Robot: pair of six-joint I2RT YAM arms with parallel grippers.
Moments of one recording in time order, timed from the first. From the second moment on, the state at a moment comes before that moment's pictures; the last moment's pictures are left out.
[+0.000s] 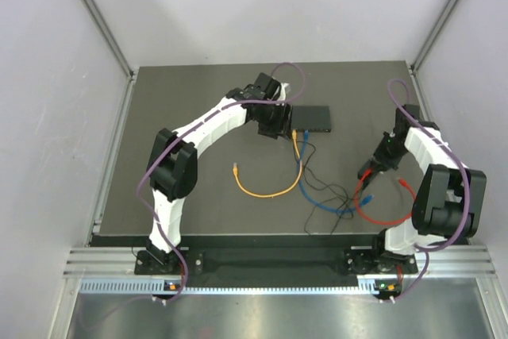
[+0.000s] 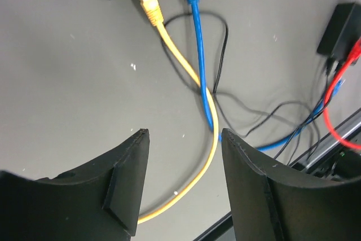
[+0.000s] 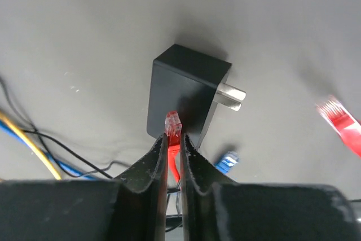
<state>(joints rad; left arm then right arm) -0.63 2.06 1.79 -0.69 0.29 -0.41 -0.16 1.52 1.00 -0.81 -0.12 0.44</state>
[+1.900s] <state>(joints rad) -0.57 2.39 2.07 -0.54 0.42 -0.54 0.07 1.89 0.98 0.13 -0.66 0.72</state>
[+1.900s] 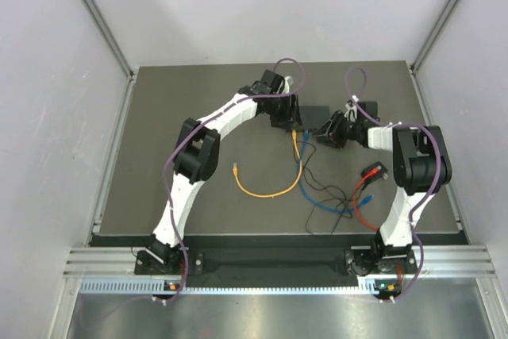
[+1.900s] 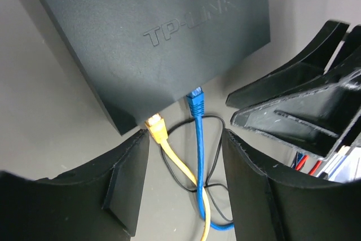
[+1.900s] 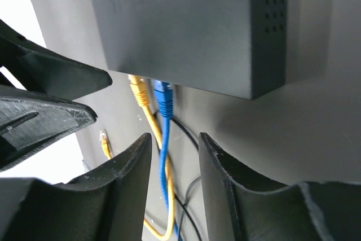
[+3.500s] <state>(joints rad) -0.55 2.44 2.08 -0.55 0.46 -0.56 0.11 2.08 0.80 0.85 -0.61 1.20</state>
